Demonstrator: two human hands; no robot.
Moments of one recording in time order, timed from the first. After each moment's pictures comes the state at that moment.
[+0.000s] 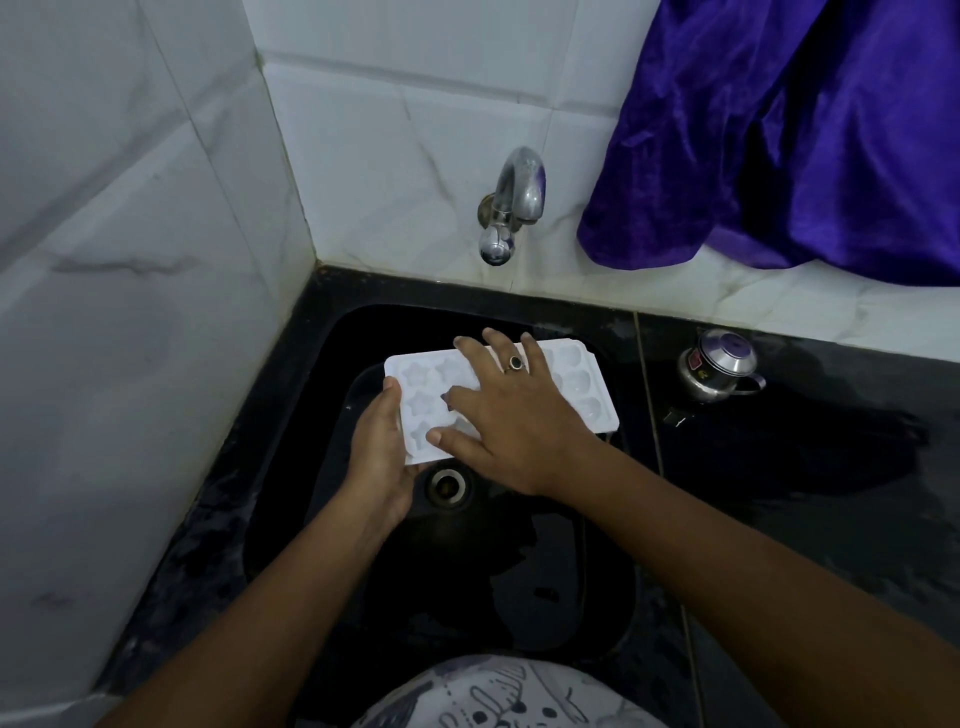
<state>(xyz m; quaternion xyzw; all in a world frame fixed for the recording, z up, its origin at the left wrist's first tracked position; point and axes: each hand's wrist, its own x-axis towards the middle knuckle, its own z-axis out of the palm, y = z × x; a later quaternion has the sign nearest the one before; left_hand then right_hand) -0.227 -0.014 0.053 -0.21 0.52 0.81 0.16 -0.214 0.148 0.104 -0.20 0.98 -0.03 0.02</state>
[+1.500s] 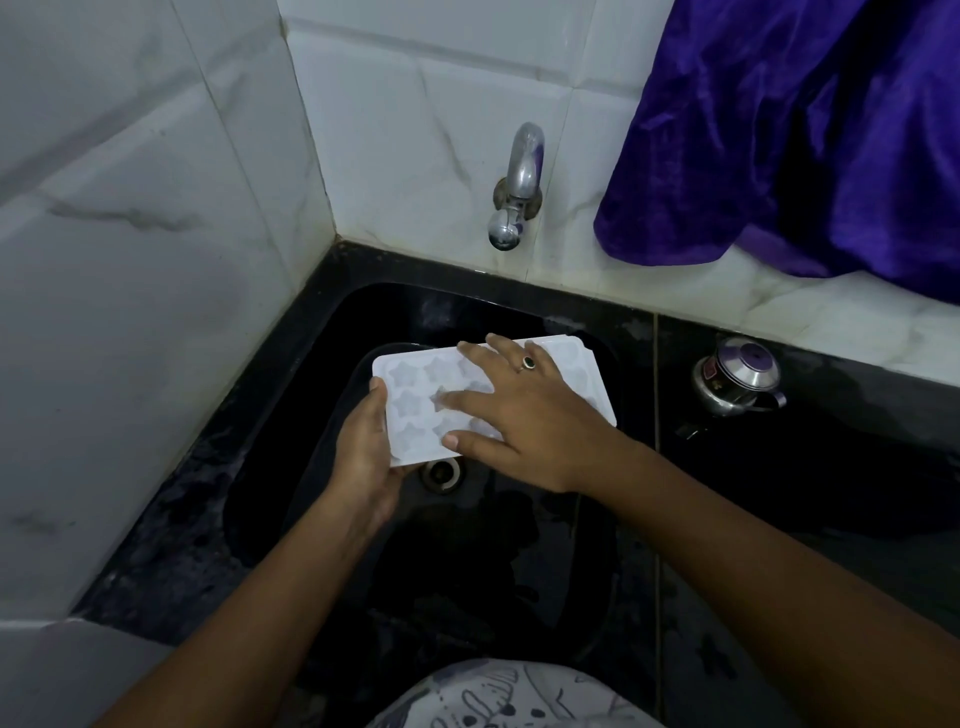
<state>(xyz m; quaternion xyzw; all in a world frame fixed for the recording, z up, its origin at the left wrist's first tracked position) -0.202 0.006 0.044 -0.26 0.55 0.79 0.11 -0.213 0.201 0.093 -0.30 0.95 -0.09 0.05</state>
